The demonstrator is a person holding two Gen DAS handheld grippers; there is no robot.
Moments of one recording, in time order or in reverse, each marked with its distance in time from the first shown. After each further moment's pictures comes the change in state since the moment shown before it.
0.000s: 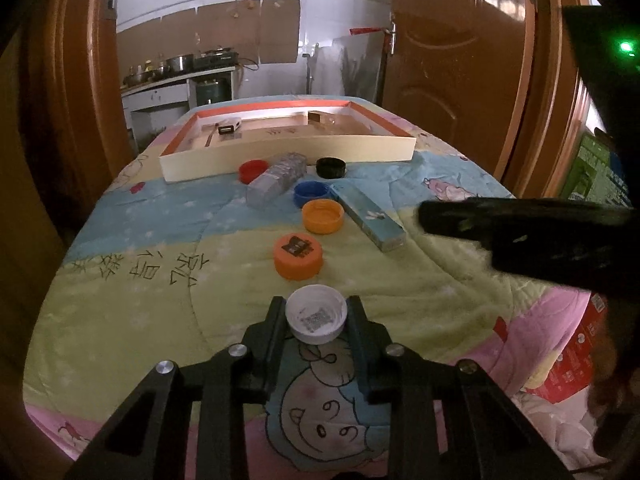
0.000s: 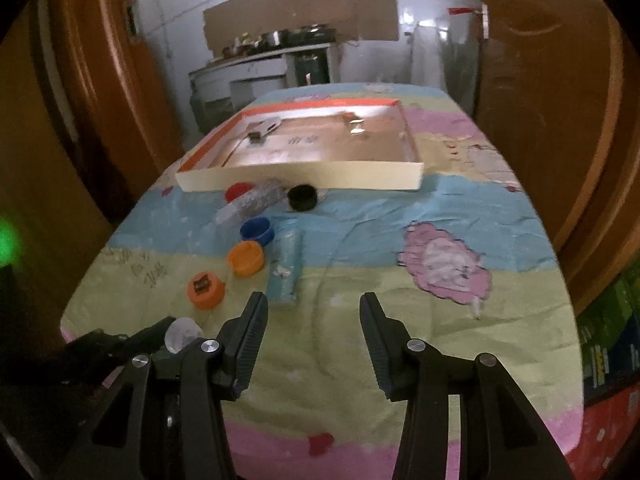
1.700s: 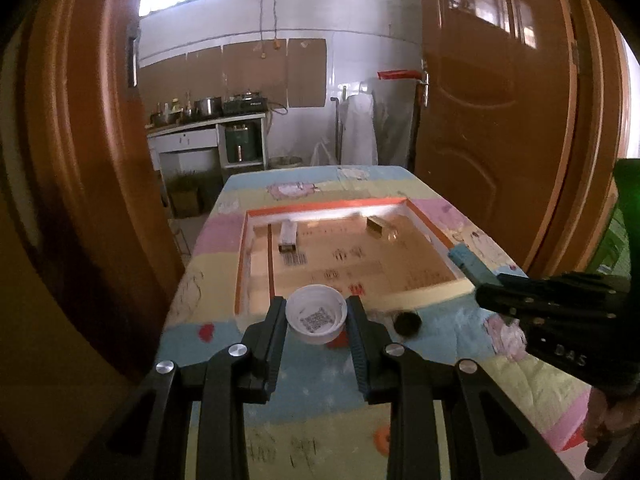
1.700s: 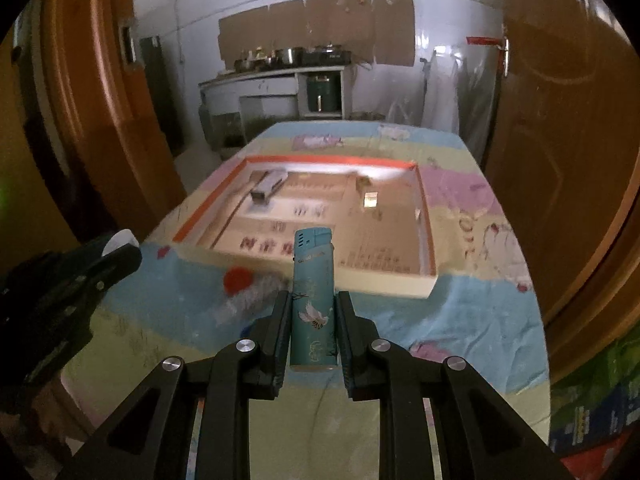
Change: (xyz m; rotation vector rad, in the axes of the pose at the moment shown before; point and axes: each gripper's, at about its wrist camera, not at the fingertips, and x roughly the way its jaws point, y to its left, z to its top) left arm -0.010 0.064 0.140 -0.006 -0.139 0.094; right arm 0.005 0.002 0.092 -0.056 -0.077 -0.011
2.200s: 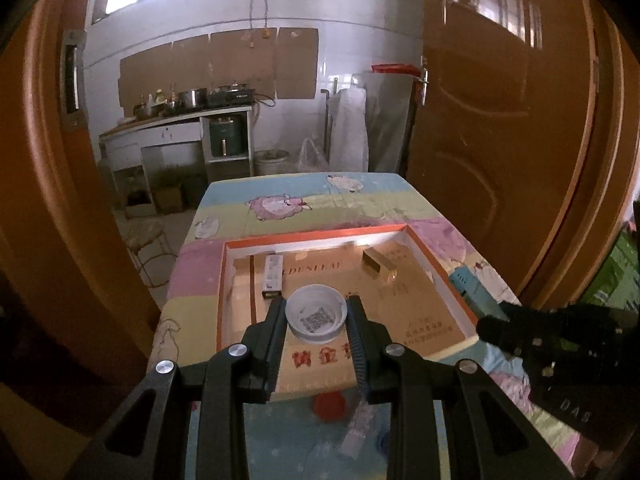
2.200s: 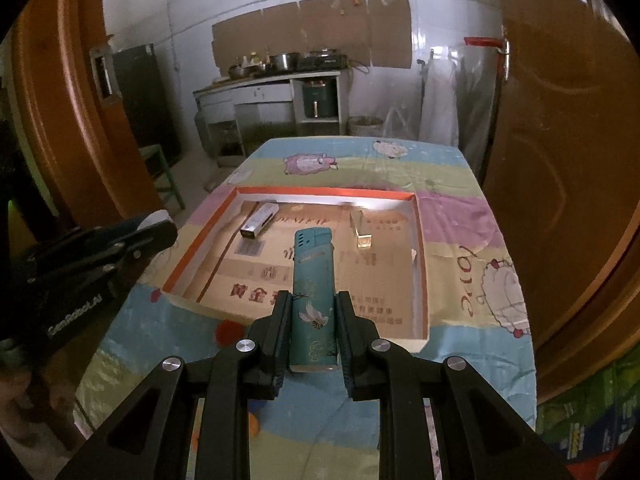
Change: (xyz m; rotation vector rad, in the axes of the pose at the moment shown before) left arm 0.053 0.004 0.061 -0.020 0.048 -0.061; right arm 0.017 -0.013 0.055 0.022 0.005 0.006
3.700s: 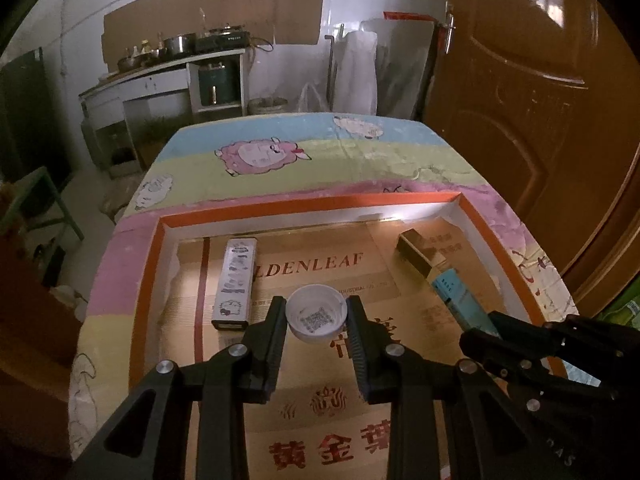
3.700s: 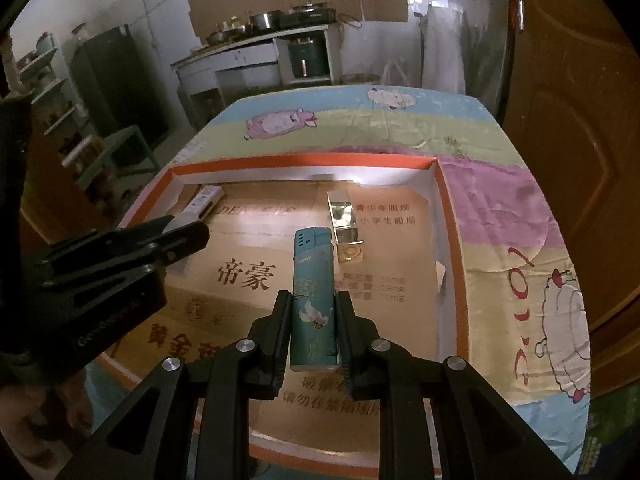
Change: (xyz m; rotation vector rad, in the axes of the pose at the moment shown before) left arm 0.161 0.003 0.016 -0.021 0.195 -0.007; right arm 0.148 -0.042 0.027 0.056 0.148 0.013
